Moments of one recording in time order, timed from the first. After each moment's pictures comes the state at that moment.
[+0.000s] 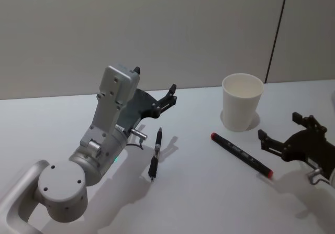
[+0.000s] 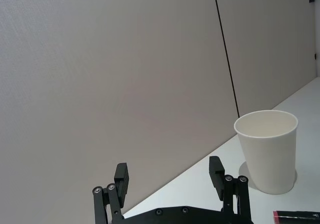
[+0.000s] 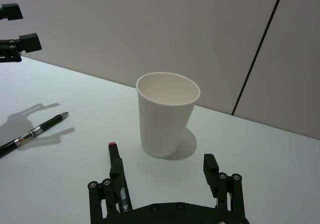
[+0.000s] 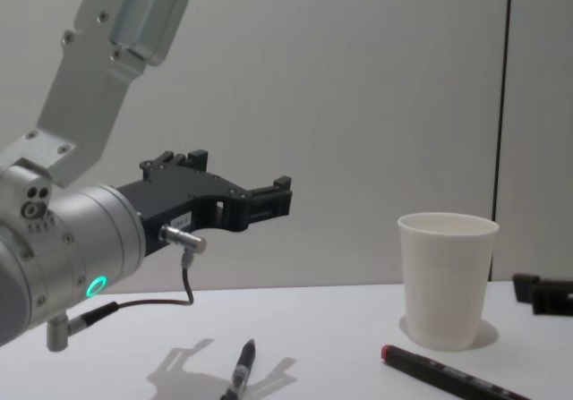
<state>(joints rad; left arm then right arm) -0.24 0.38 0.45 -1.63 -0.20 0.01 -0.01 -0.09 0.46 -0.18 -1.91 0.27 0.31 0.17</state>
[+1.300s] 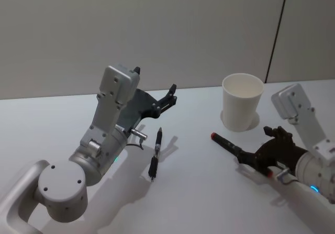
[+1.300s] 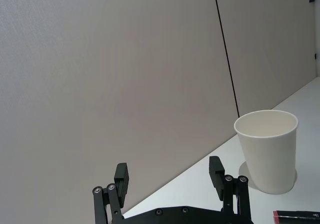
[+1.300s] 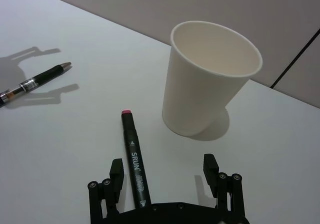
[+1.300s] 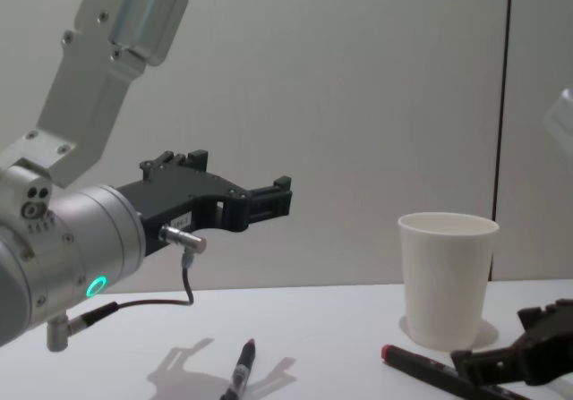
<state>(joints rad) -0.24 0.38 0.45 -1.63 -0.20 0.01 -0.01 0.09 0.34 -0.28 -1.77 0.04 0.58 0.30</state>
